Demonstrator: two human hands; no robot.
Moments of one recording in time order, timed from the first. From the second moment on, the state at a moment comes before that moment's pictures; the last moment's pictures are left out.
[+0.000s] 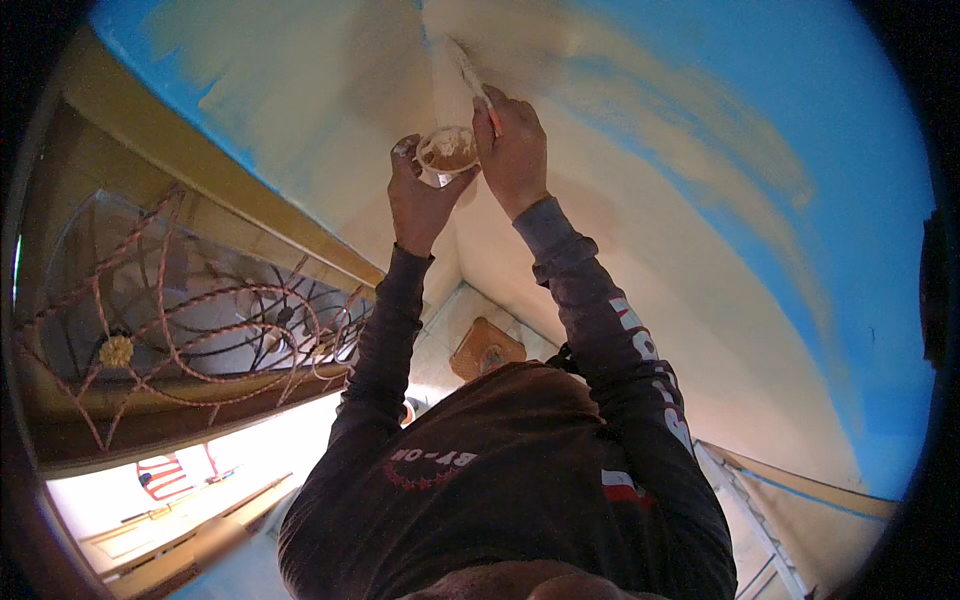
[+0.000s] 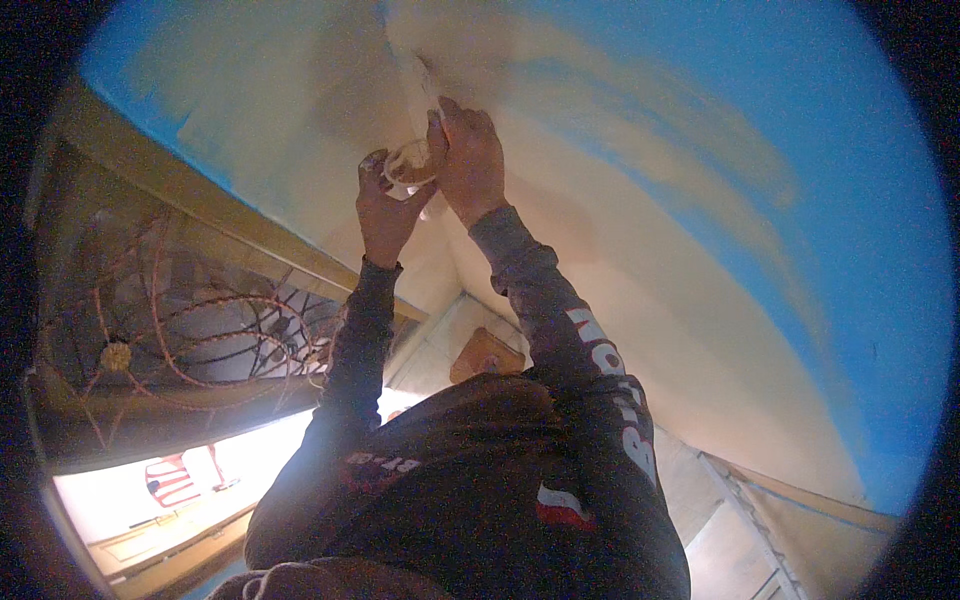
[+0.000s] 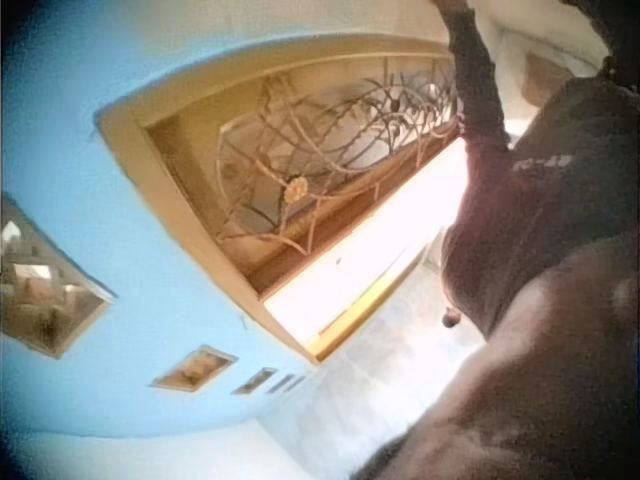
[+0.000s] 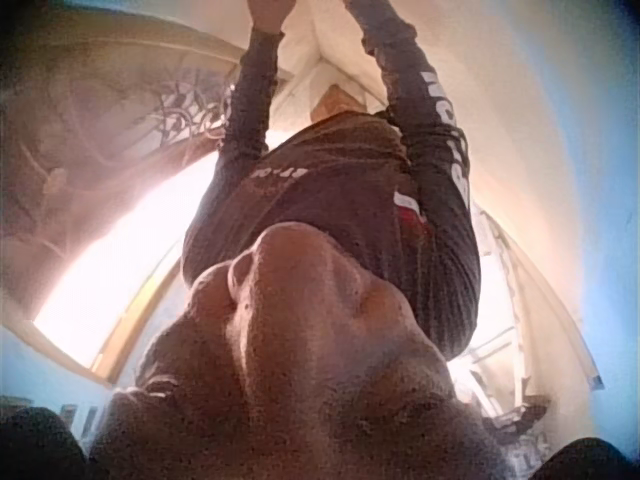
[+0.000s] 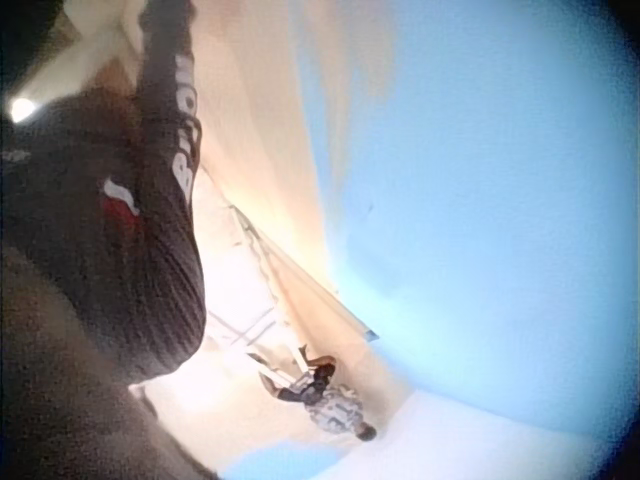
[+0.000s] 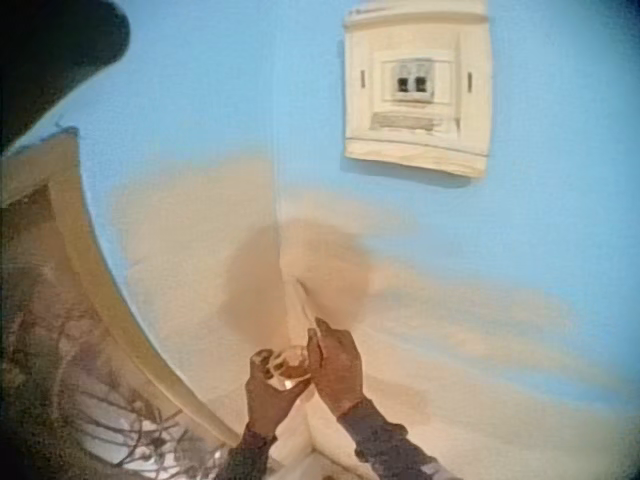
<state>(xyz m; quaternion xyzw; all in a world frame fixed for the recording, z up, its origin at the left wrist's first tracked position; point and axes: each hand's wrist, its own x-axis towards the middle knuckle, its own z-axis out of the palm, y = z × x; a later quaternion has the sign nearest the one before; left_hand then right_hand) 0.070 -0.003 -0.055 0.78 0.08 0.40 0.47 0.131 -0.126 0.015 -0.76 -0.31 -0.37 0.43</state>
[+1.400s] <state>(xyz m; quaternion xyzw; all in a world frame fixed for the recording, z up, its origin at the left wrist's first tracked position) 0.050 -0.008 -0.043 0.81 -0.03 0.37 0.46 0.032 -0.230 0.036 -0.82 -0.25 -0.15 0.50</state>
